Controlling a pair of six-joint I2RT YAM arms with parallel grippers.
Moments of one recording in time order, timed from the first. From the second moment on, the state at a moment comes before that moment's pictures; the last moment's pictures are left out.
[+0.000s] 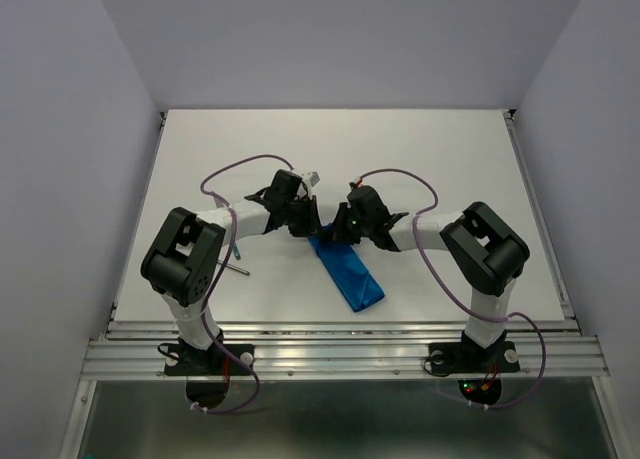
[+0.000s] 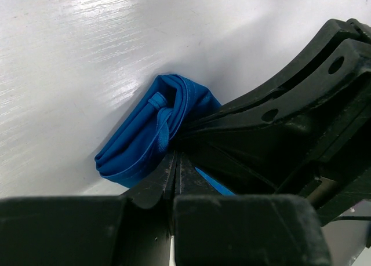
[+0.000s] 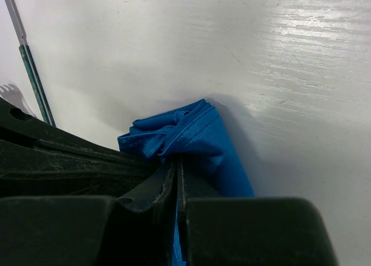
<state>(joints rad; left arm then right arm) -0.52 1.74 0.97 -0.13 0.39 -0.49 0.69 1.87 0.96 0.22 -0.13 0.87</state>
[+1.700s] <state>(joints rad) -0.50 1.71 0.90 -0.11 0.32 -0.53 0.69 1.87 0.96 0.22 -0.12 0.89</state>
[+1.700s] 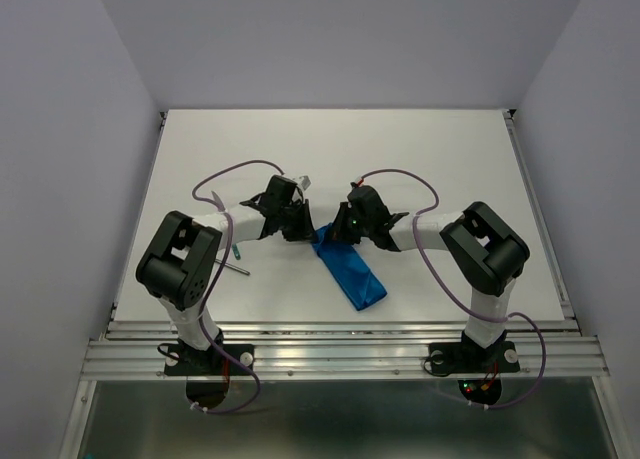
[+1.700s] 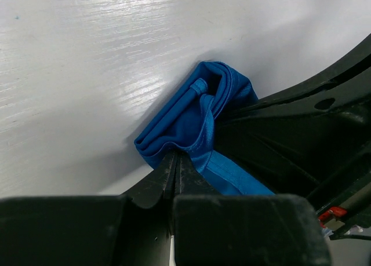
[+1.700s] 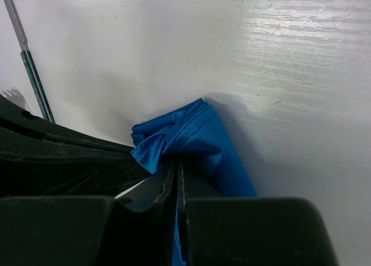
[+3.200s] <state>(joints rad) -0.52 1.76 0.95 -0.11 0.34 -0.62 0.69 1.62 0.75 0.03 -0.11 0.76</state>
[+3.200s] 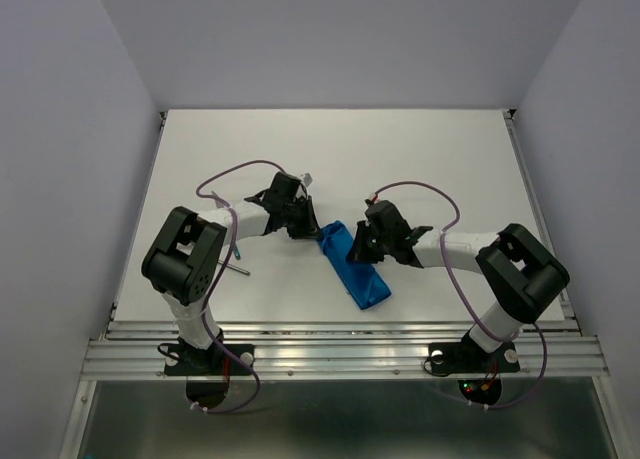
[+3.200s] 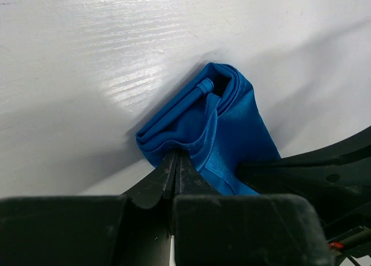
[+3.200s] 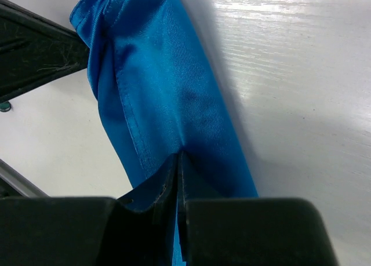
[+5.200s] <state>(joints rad) -0.37 1.50 1.10 -0.39 0.22 -0.61 1.06 1.63 1.06 -0.46 0.39 0.53</state>
